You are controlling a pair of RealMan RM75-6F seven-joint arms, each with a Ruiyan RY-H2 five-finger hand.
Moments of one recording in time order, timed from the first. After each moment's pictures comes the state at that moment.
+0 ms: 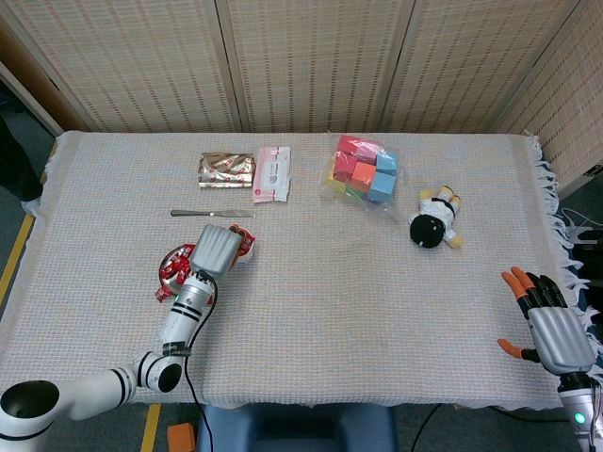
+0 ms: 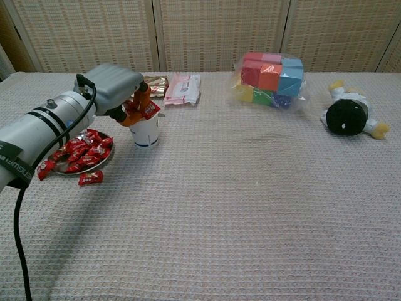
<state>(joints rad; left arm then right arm) -0.85 -1.79 -0.25 -1.12 1.13 1.06 0.63 0.11 -1.03 0.01 -1.68 -1.48 1.36 -0.01</state>
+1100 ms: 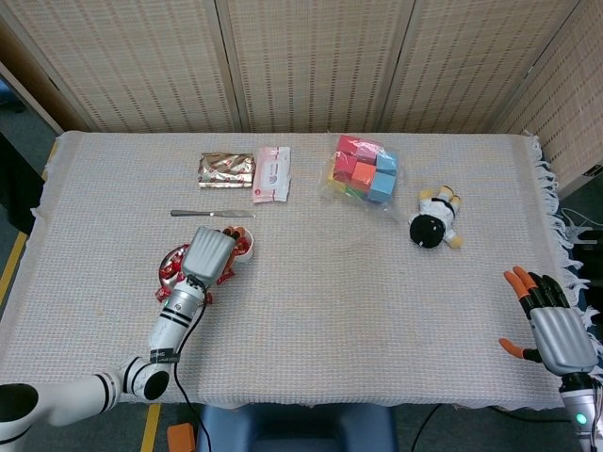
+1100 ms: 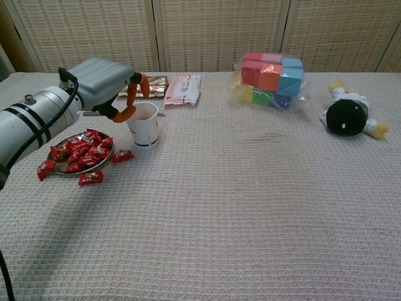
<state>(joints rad) -0.80 -1.70 -0.21 -1.25 1.19 1.13 0.57 0.10 -1.03 0.01 -1.68 -1.48 1.37 -0.01</state>
